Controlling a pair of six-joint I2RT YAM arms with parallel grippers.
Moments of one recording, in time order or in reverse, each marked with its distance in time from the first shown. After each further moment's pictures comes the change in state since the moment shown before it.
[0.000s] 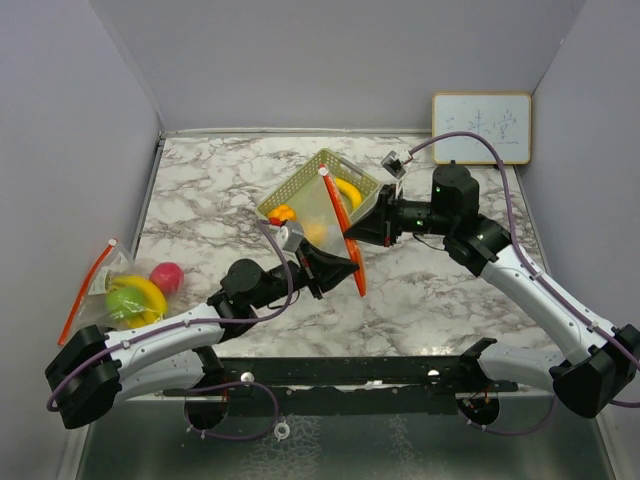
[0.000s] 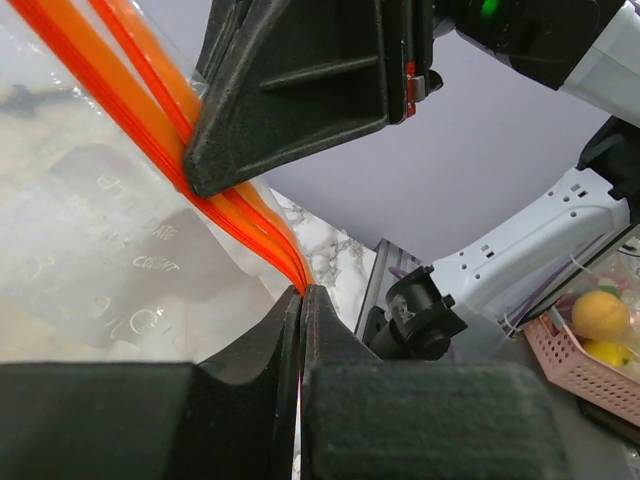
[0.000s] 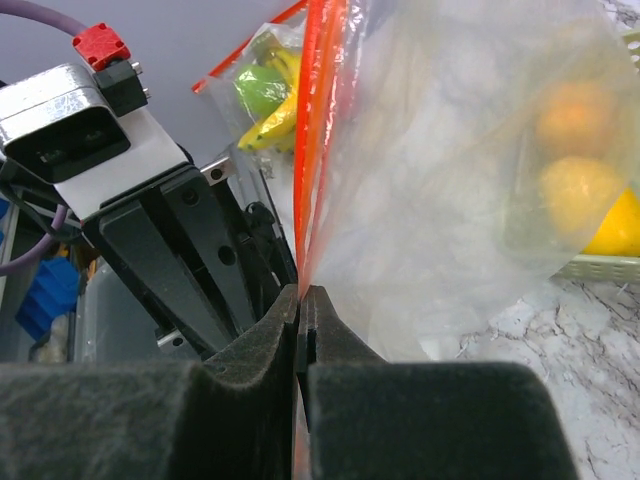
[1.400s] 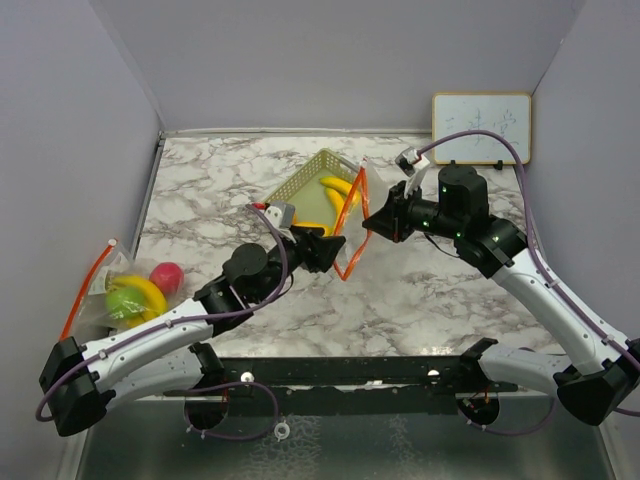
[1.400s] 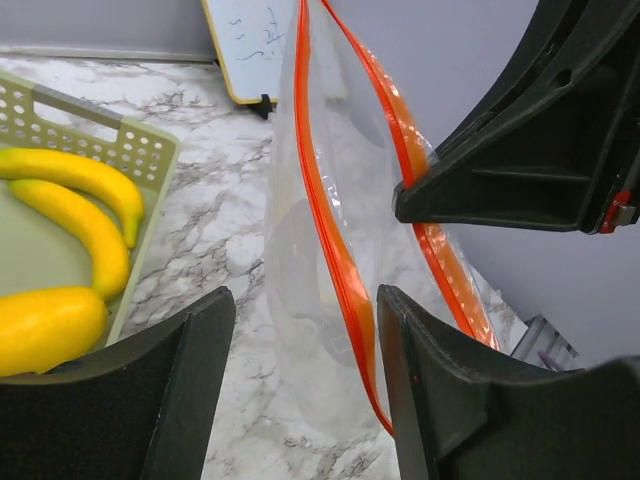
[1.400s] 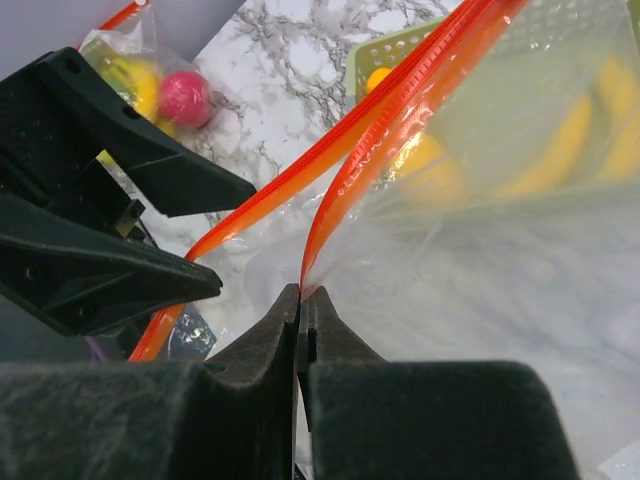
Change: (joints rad) left arm 0.000 -0.086 0.162 -0.446 -0.436 0.070; right arm 0.000 -0.046 0.073 -0.242 0.332 -0.167
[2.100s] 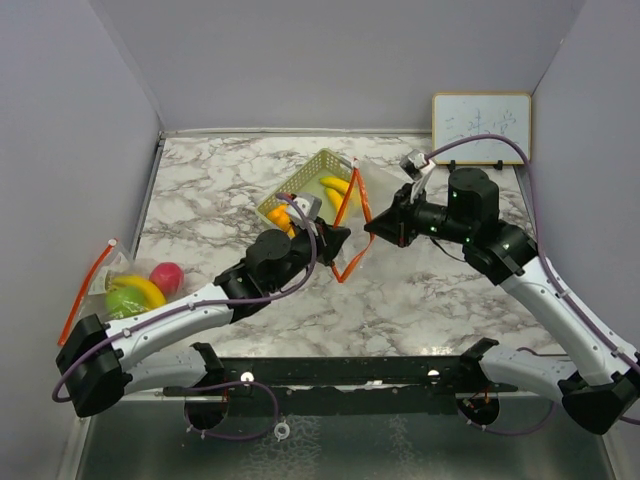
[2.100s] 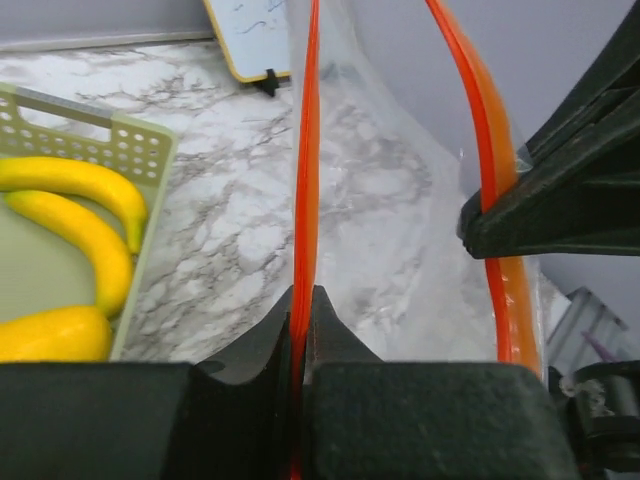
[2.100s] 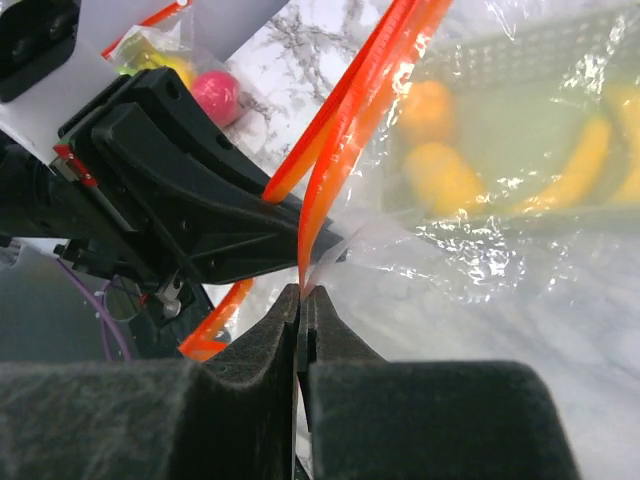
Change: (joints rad) left arm 0.001 0.188 0.098 0.053 0.055 0.062; right arm 0.000 -0.052 -0.006 0.000 -0.067 -0.027
